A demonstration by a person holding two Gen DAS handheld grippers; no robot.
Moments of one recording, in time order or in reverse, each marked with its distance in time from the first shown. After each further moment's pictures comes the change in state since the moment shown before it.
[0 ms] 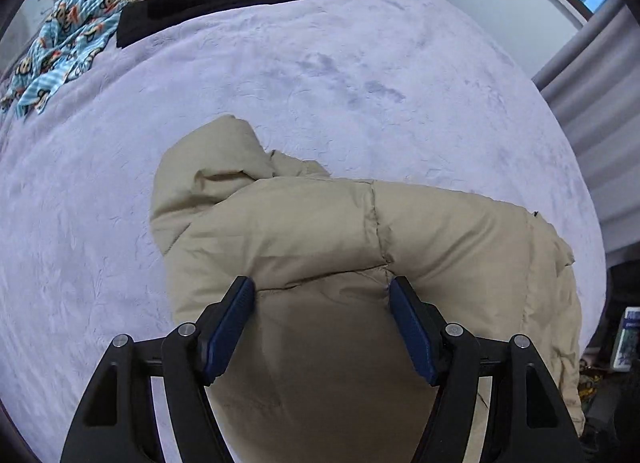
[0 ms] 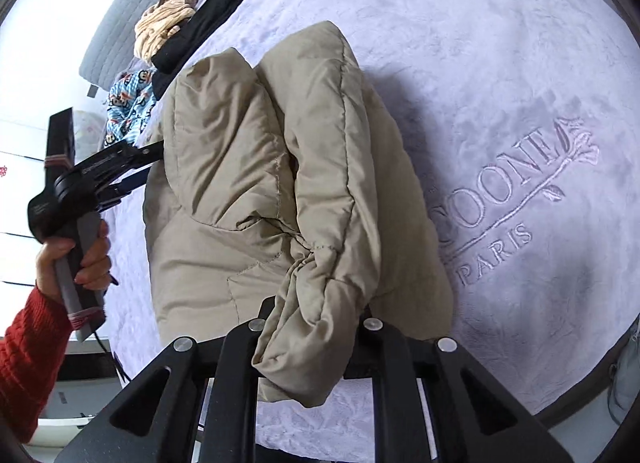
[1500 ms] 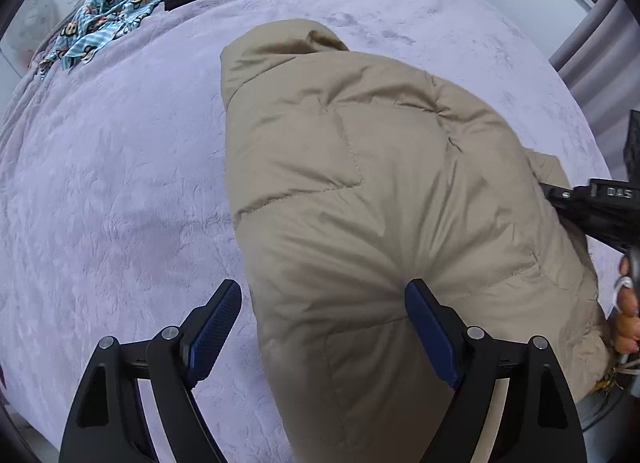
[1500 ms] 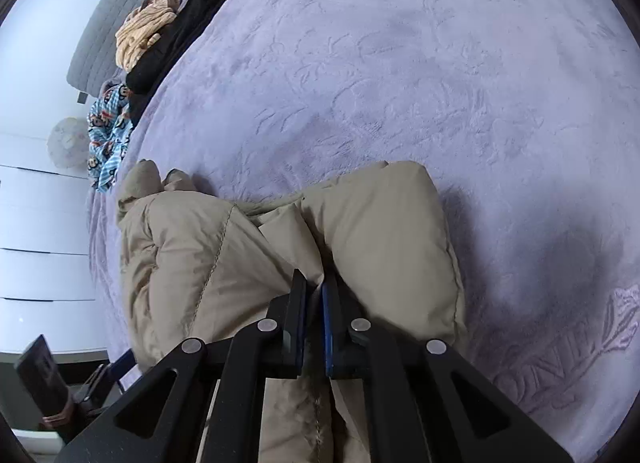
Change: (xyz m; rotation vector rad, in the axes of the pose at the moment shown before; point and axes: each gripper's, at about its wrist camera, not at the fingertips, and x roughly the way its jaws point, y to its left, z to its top) left arm -0.033 0.003 -0.103 -0.086 0.026 0.097; right arm 0.066 -0.026 0.149 0.003 0.043 0.020
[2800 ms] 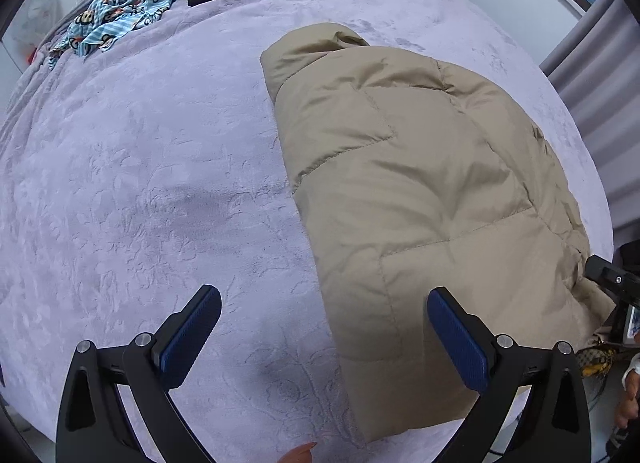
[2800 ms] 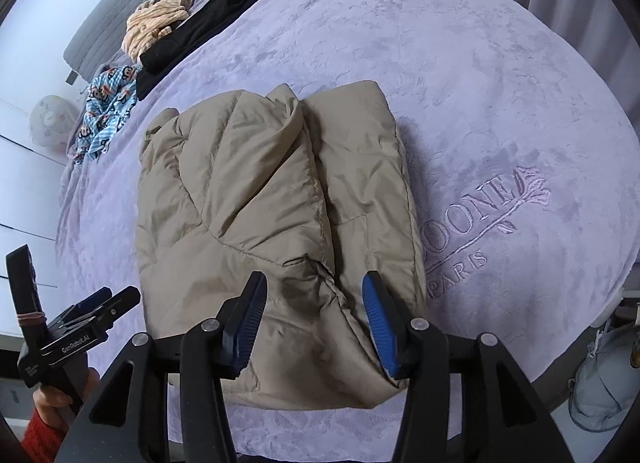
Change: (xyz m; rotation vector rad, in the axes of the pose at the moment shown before) left arm -0.035 0.052 -0.032 0.011 -0.010 -0.052; right arm -0.077 0.049 -0.123 -0.083 -0.123 -0.212
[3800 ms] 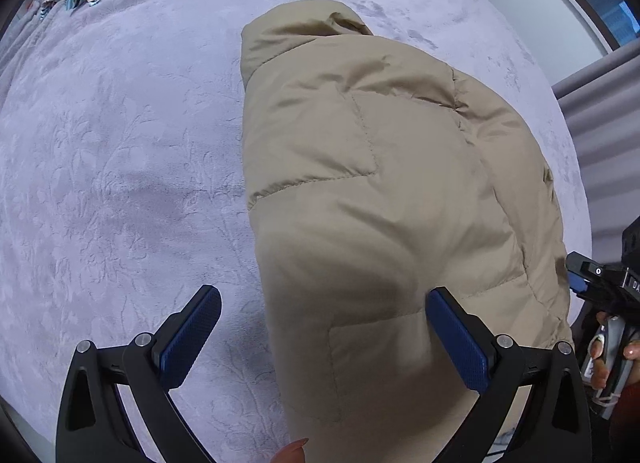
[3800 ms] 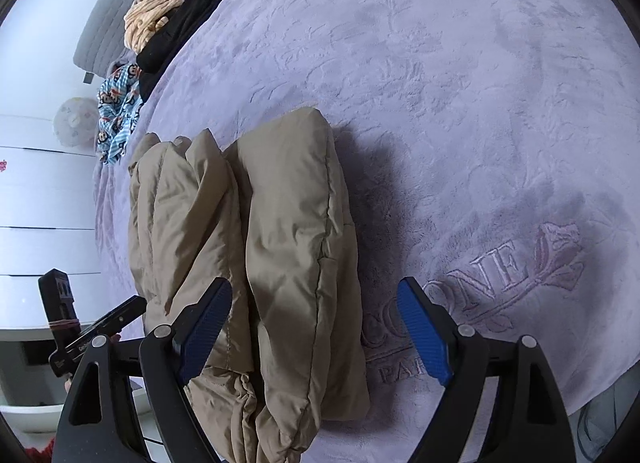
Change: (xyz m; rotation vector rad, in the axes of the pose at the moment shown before) left arm 0.036 -0.010 0.041 -0.142 0.110 -0.101; right arm 0.054 -0.081 0.086 0.043 0.209 0.228
